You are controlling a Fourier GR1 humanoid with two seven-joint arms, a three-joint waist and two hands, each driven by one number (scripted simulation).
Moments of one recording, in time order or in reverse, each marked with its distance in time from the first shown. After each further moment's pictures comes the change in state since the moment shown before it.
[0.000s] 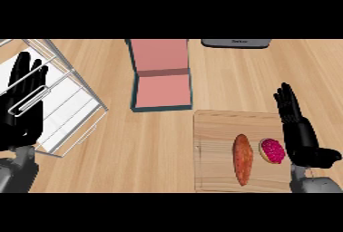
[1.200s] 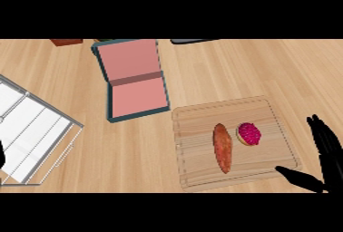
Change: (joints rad) left arm 0.226 0.073 0.096 -0.120 -0.050 0.281 0.166; right arm 0.237 -0.310 0.100 -0.021 0.683 -0.297 0.221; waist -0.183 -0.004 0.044
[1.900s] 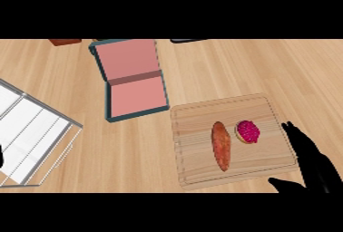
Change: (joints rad) left arm 0.013 -0.016 0.025 -0.012 0.002 -0.057 -0.006; right arm 0.008 -0.001 0.132 -0.191 0.069 0.233 0.330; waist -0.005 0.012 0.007
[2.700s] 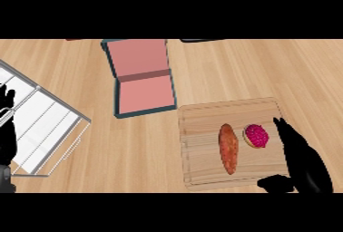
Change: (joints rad) left arm -0.080 -0.019 -0.037 0.047 -0.007 -0.062 0.011; right arm -0.101 0.072 0.054 -0.083 0.060 0.163 0.363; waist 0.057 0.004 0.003
